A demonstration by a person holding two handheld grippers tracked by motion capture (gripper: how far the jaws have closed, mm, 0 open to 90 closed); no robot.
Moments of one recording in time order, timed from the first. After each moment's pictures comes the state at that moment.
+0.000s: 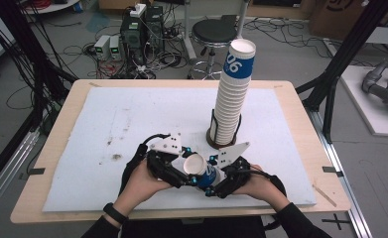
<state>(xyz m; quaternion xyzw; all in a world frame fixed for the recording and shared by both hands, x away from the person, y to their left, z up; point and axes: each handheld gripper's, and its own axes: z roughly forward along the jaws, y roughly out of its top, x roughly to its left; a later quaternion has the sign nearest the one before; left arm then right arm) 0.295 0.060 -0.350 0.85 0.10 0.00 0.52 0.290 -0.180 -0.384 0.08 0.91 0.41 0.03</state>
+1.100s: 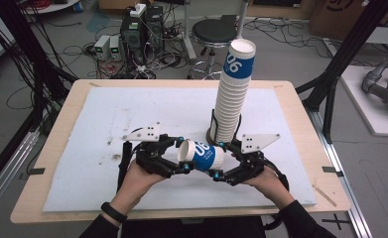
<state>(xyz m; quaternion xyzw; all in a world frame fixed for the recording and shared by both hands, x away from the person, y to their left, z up) 0.302 0.085 -0.350 0.76 0.14 -0.04 0.64 0.300 -0.214 -0.367 0.12 0.81 0.57 0.02</state>
